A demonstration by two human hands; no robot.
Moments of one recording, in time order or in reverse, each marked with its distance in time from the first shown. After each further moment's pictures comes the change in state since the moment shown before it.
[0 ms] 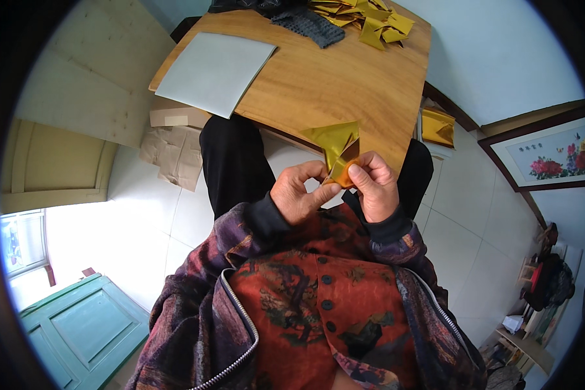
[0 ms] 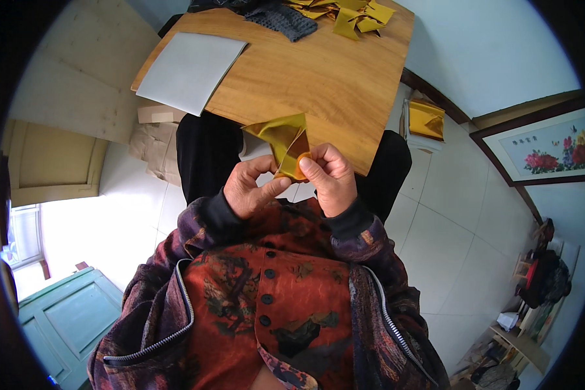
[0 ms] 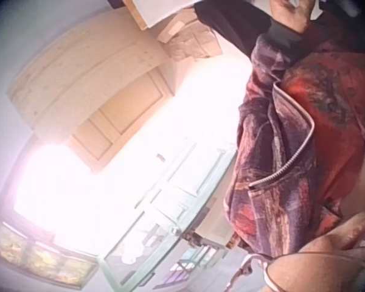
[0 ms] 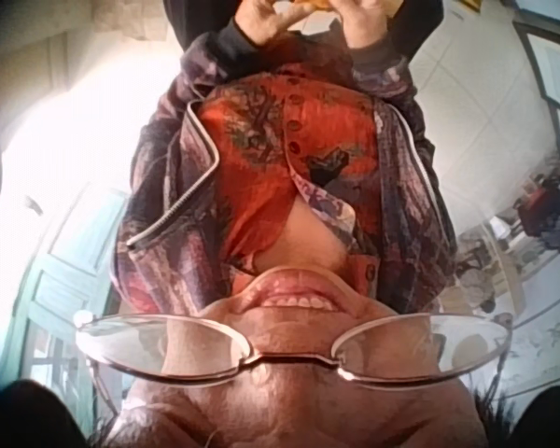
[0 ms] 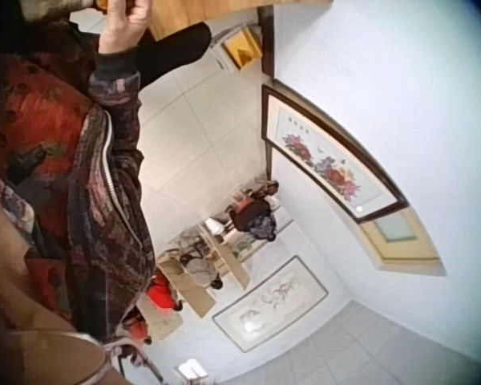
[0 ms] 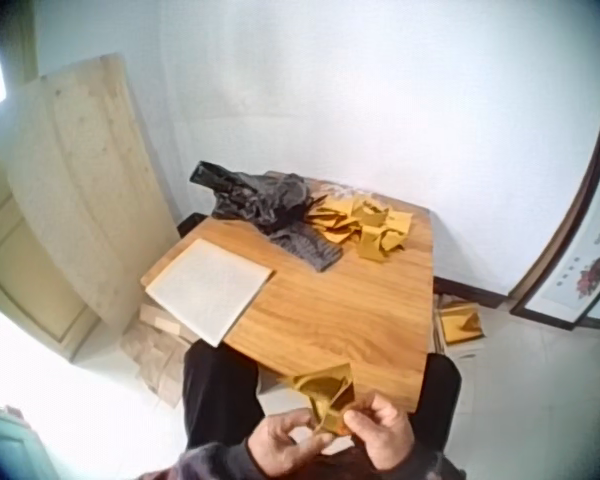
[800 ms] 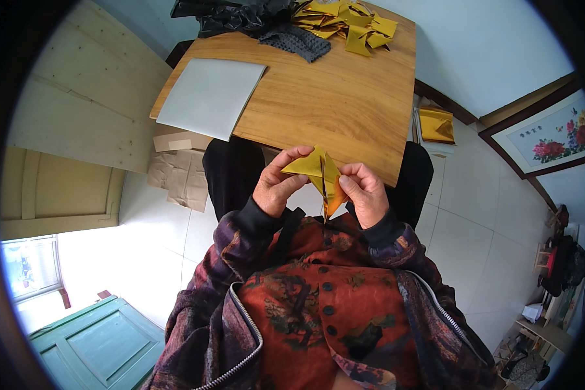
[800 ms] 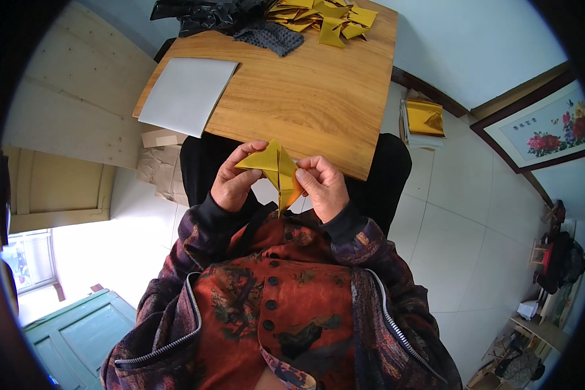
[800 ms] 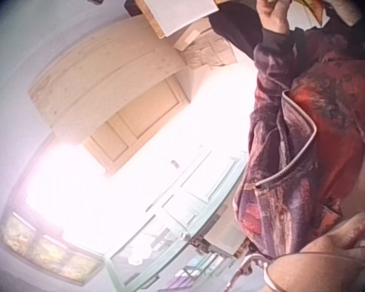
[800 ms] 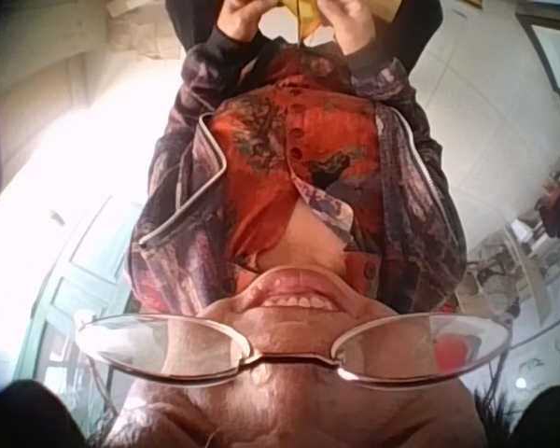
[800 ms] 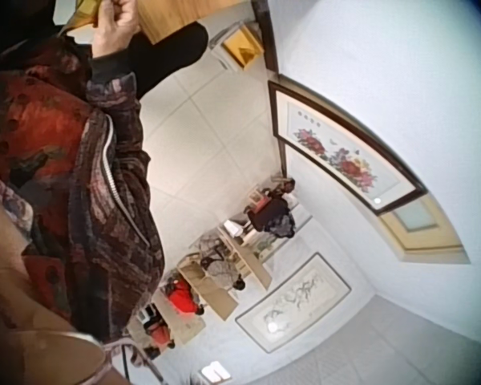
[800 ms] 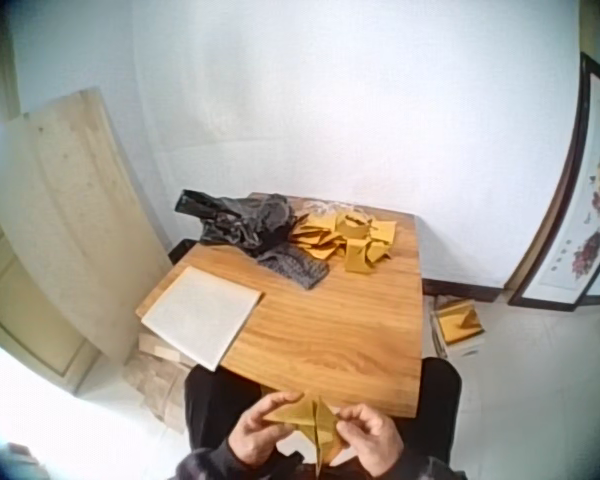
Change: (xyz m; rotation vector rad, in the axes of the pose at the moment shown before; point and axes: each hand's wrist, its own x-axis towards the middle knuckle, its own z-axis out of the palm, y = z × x) left_hand 0.014 -0.023 -0.034 -0.448 -0.024 -0.047; right_hand 0.000 0.018 0.001 -0.104 0.080 0.030
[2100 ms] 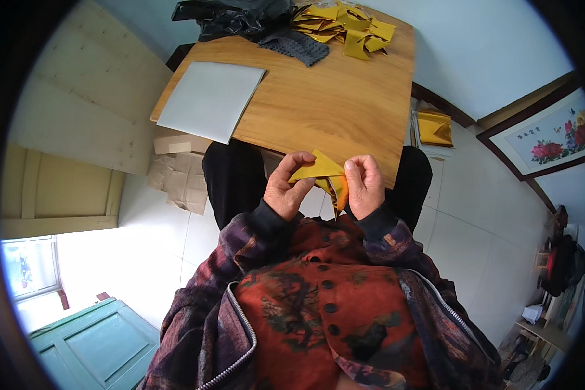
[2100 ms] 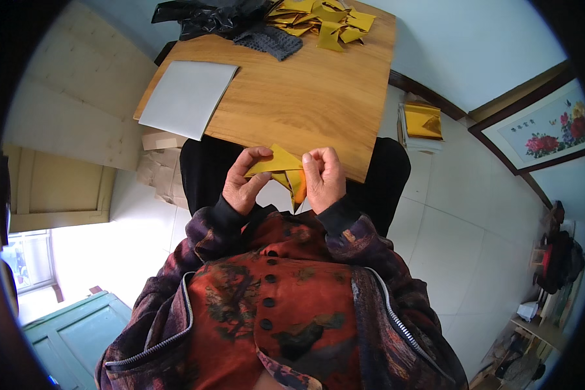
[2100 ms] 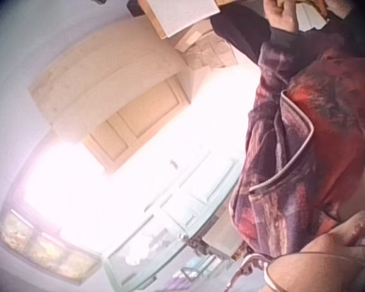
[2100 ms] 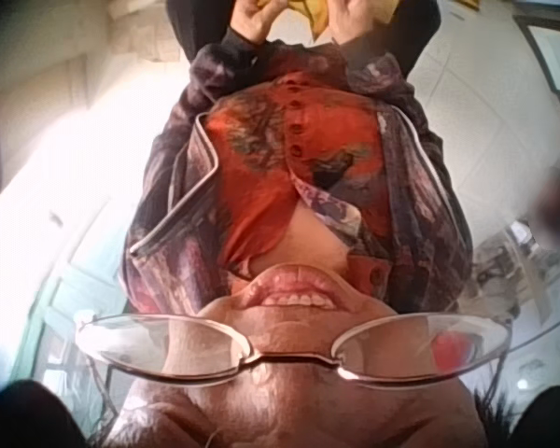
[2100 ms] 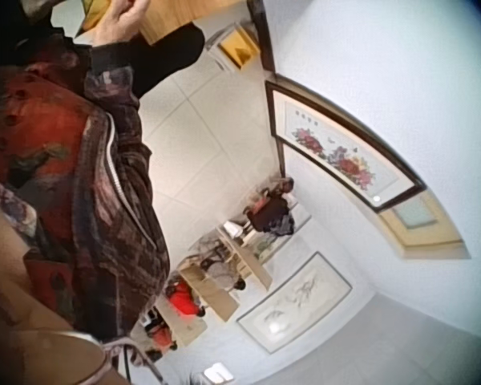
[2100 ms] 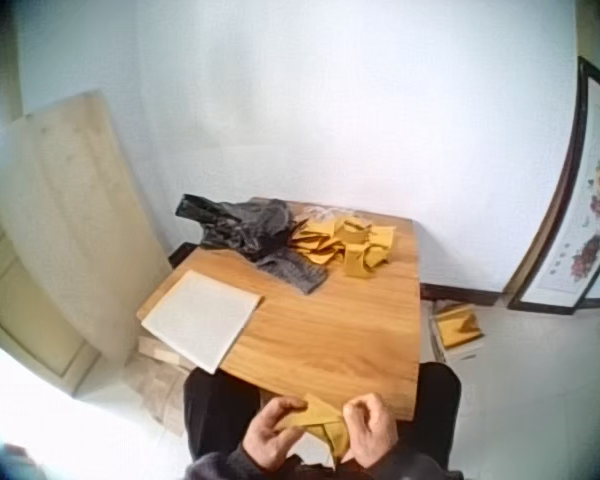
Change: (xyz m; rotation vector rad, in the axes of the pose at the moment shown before) left_hand 0.001 -0.018 0.013 0.227 0.119 0.111; right_hand 0.016 -0.002 0.002 -0.450 0.214 -0.253
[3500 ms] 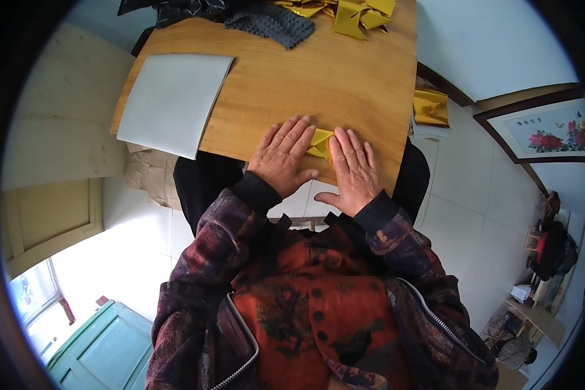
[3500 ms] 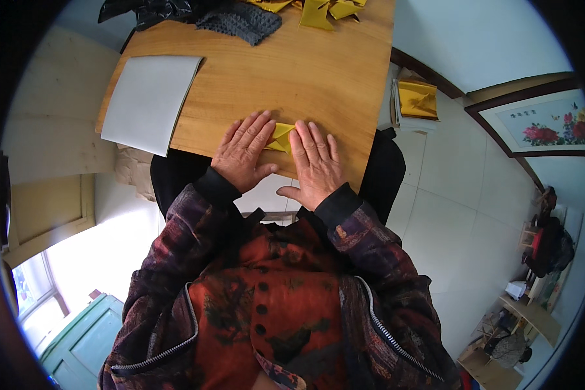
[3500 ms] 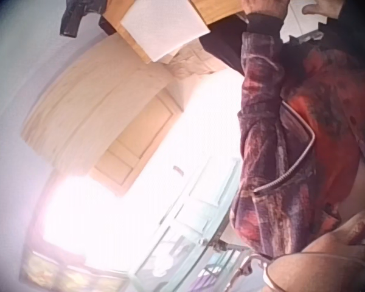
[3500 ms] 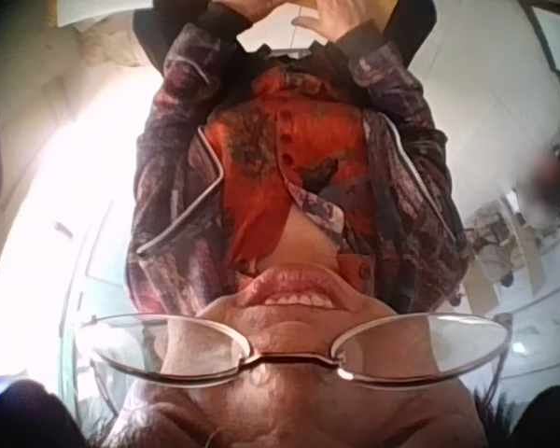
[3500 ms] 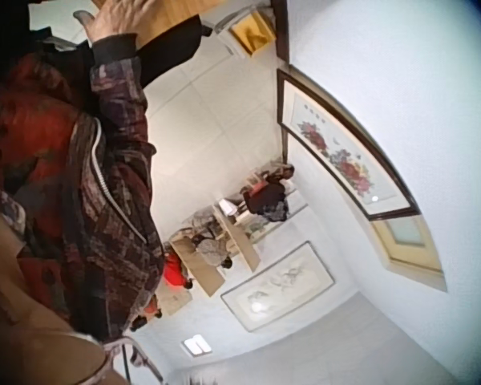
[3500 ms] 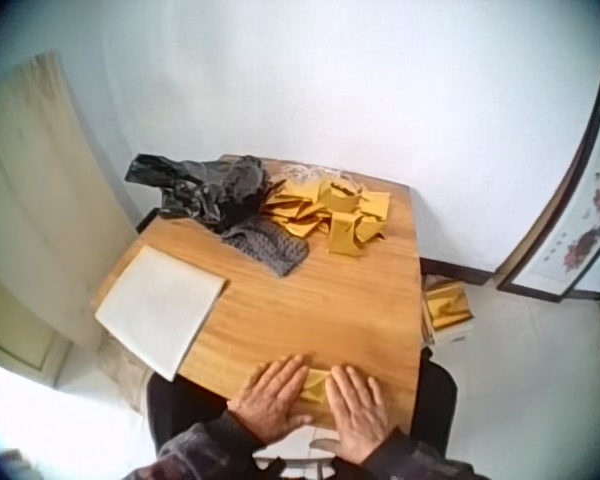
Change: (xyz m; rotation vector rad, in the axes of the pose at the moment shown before) left_hand 0.092 -0.045 -0.026 1.397 -0.327 0.314; right_hand 0.047 0.043 -0.025 -1.043 -0.396 -0.292
